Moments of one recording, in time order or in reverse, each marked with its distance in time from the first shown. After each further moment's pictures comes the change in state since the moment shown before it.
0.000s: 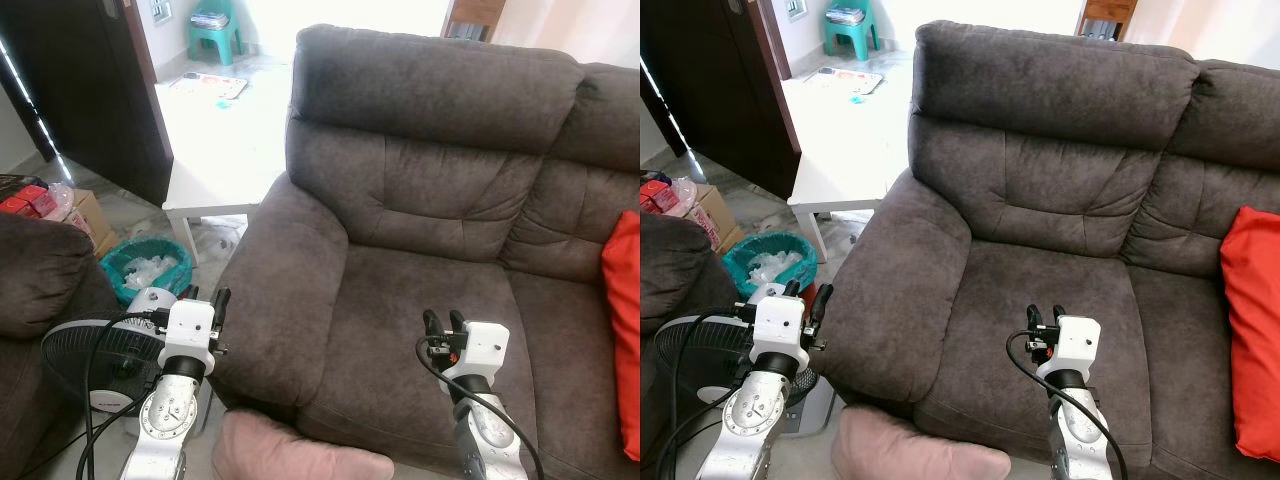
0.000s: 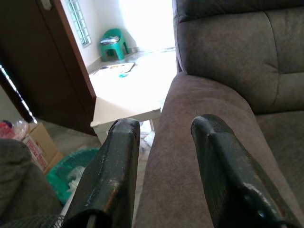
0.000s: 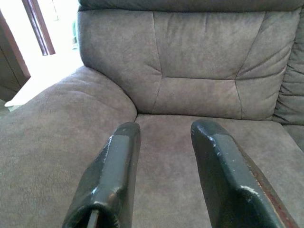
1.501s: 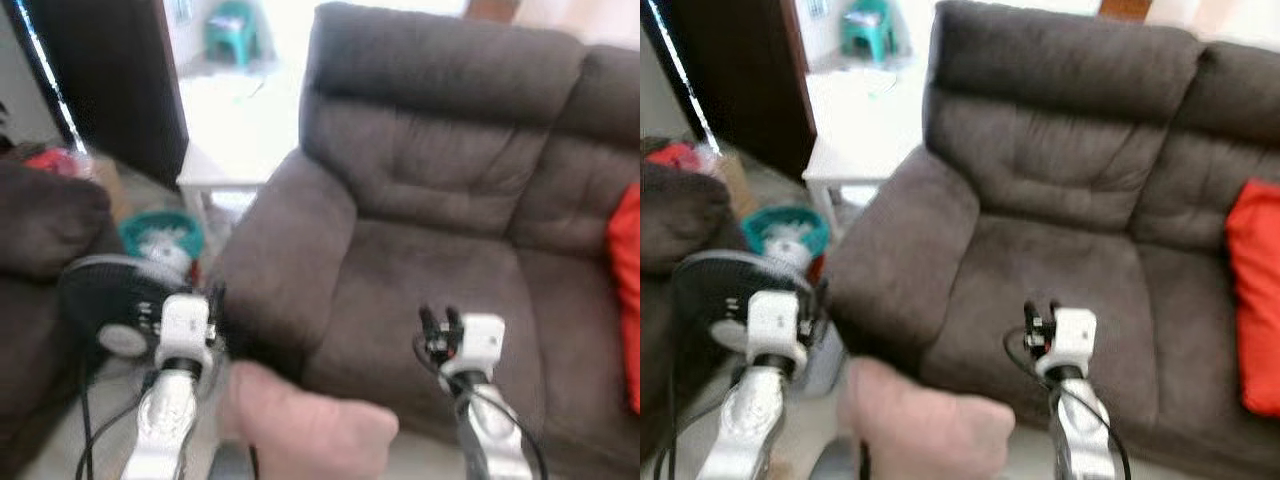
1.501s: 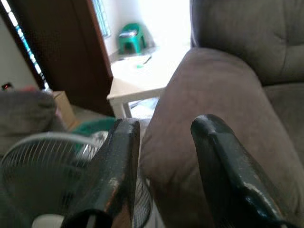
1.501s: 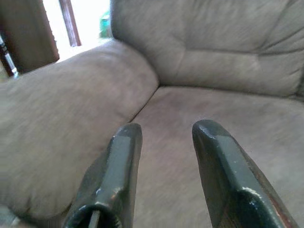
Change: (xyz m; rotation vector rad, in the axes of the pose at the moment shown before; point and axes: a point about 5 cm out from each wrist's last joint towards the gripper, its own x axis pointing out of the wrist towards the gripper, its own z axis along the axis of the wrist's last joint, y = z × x) left arm -0.005 -0.002 -0.006 -0.018 0.026 0.014; right arm 0.000 0.001 -0.002 -0.029 0.035 0.031
